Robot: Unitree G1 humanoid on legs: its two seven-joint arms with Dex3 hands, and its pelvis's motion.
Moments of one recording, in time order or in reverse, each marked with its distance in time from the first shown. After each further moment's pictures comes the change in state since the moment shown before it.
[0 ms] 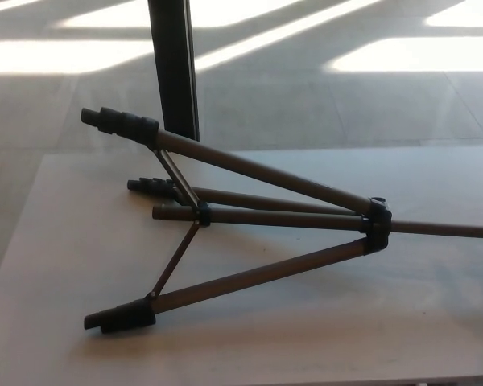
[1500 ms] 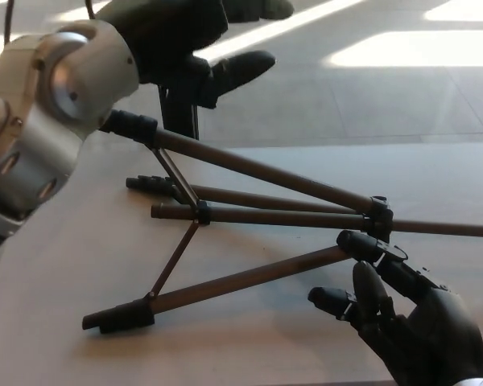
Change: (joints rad) left_arm -0.759 0.149 -1.110 0.128 0.464 0.073 -0.209; right_arm 0.057 0.351 0.543 -0.113 0.004 0.180 -0.139
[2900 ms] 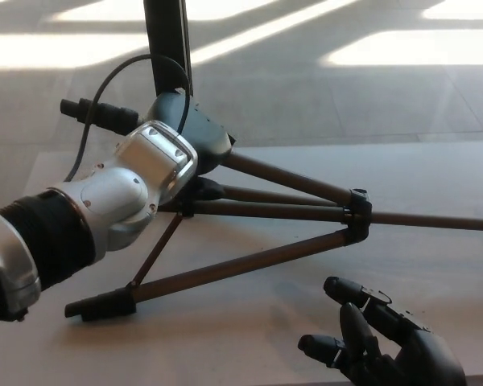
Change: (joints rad) left_arm -0.150 -0.151 -0.652 0.501 0.529 -0.001 0.073; right_arm 0.106 -0.006 0.054 0.036 0.000 0.014 -0.015
